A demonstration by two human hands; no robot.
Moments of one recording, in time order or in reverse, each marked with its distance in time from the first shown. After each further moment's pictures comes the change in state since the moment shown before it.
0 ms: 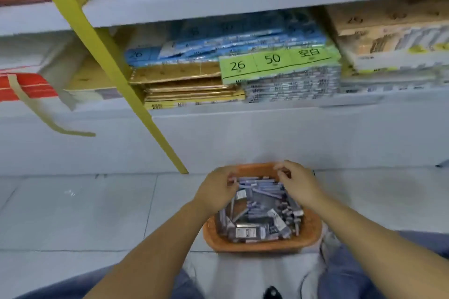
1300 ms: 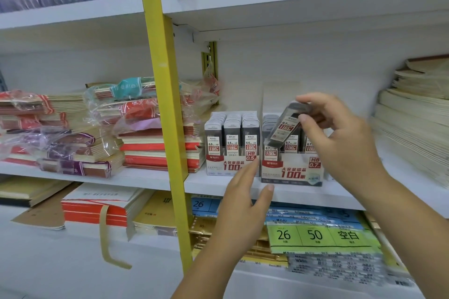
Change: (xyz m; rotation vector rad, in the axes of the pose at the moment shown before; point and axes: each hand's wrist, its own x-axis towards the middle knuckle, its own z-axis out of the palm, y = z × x) left_hand -0.015 0.178 -0.227 -0.250 0.678 0.405; right_hand 0.008 -0.341 -0.253 0.155 0.772 -1.074
